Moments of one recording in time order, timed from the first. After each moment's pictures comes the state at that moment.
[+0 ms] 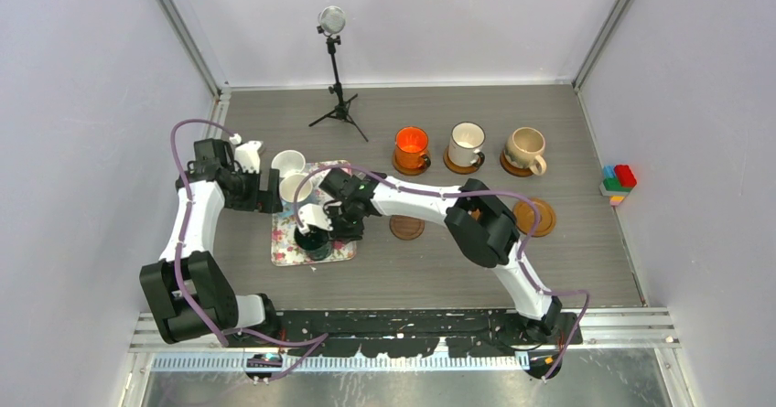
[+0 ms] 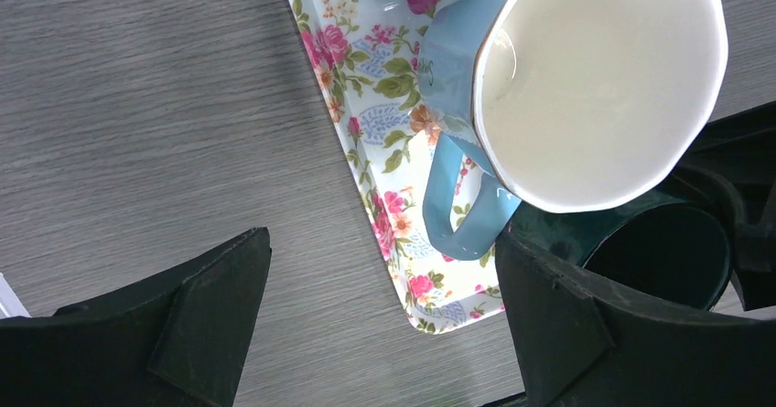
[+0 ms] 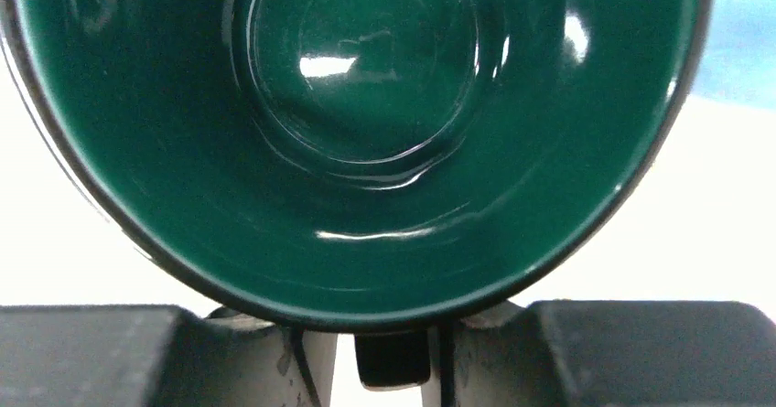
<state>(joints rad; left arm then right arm) 0.25 1.31 0.98 -0.78 0.36 0.33 1.03 2.22 1.74 -0.63 -0.35 -0.79</state>
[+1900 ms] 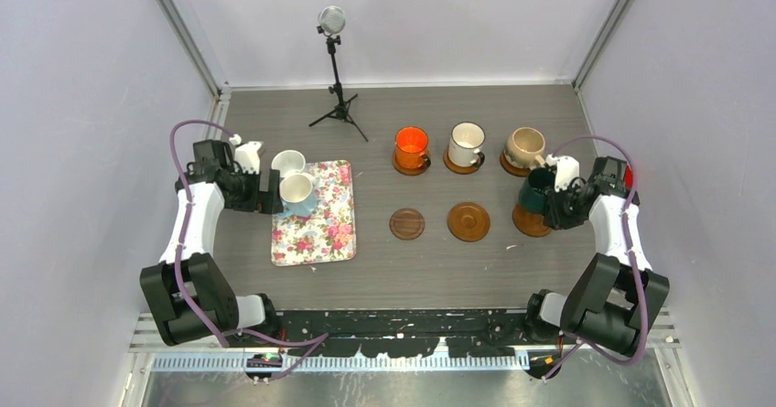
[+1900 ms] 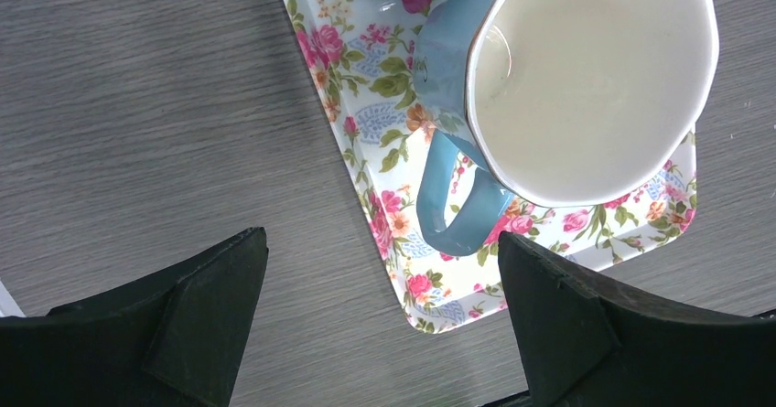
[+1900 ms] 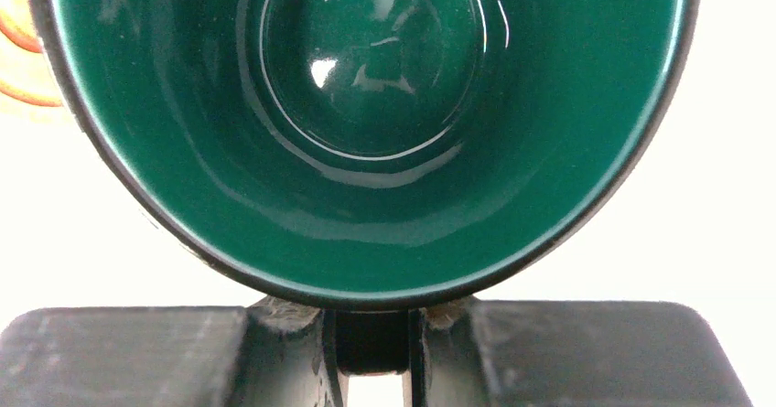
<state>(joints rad) 0.26 1.30 0.97 -0.78 0.38 0.34 -0.42 1.24 0.83 -0.75 -0.38 -0.65</state>
